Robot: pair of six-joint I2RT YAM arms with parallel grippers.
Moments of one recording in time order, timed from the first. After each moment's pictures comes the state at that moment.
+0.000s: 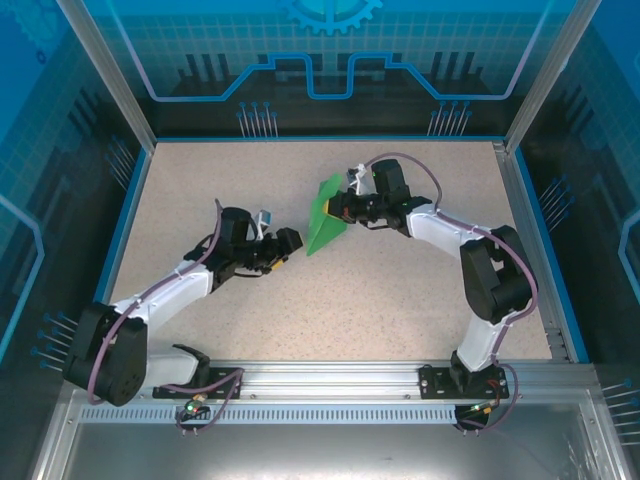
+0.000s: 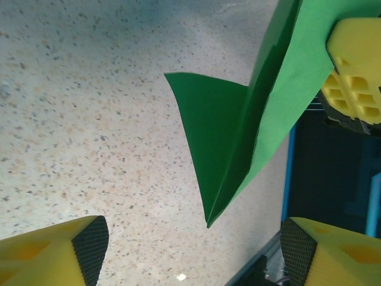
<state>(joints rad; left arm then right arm) -0.33 1.27 0.65 -0.06 0.55 -0.97 0.43 1.79 1.19 0.00 -0.72 0.78</state>
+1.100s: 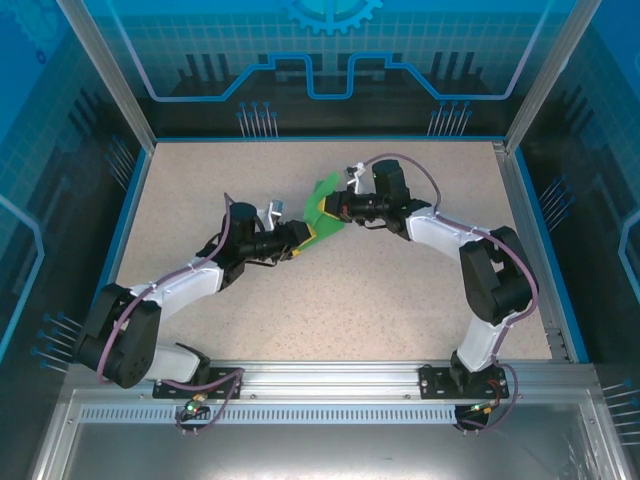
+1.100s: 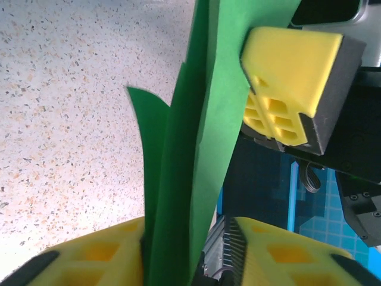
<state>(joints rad) -0.38 1.37 0.67 0.26 0.65 -1.13 0.44 1.78 1.15 0.13 -0.78 0.89</state>
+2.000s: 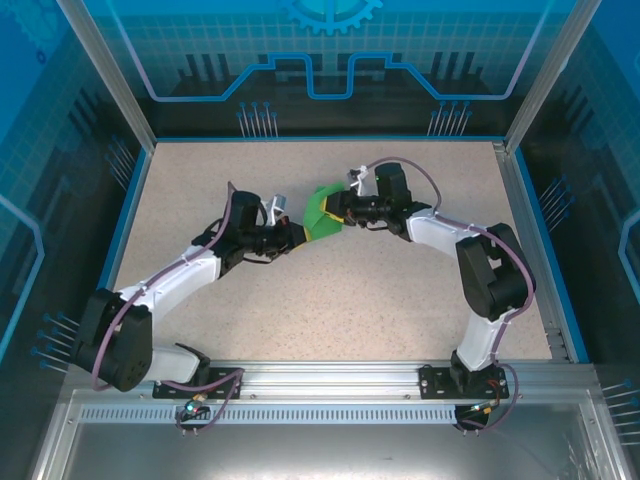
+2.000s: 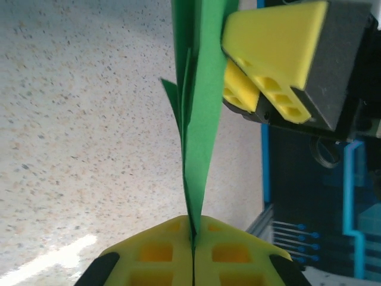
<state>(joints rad) -0.38 1.36 0.86 -0.16 0.59 -0.83 0.40 1.81 1.12 0.18 -0.79 0.90</state>
